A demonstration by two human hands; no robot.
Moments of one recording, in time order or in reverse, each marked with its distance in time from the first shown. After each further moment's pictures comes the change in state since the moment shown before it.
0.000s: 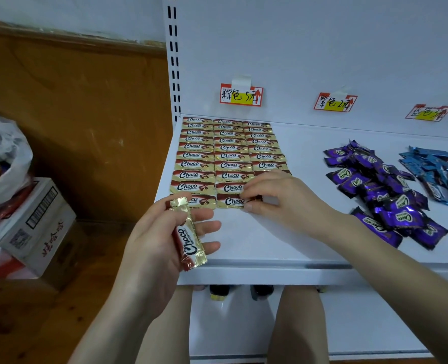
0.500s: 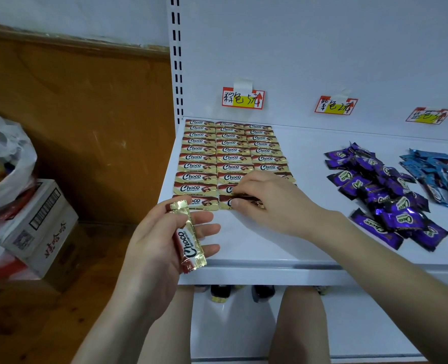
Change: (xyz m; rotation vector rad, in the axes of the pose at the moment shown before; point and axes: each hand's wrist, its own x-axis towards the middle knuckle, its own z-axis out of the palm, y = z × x) left_hand 0.001 -0.003 -0.007 0.016 -0.009 0.015; right_hand 0.012 -0.018 0.005 -0.154 -0.070 0.062
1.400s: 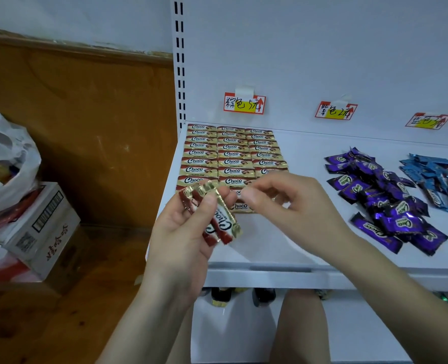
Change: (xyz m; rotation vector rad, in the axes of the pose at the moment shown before) left_hand -0.009 -0.002 0.024 -0.160 -0.155 0.179; right_hand -0.032 -0.040 -0.029 0.594 0.294 0.109
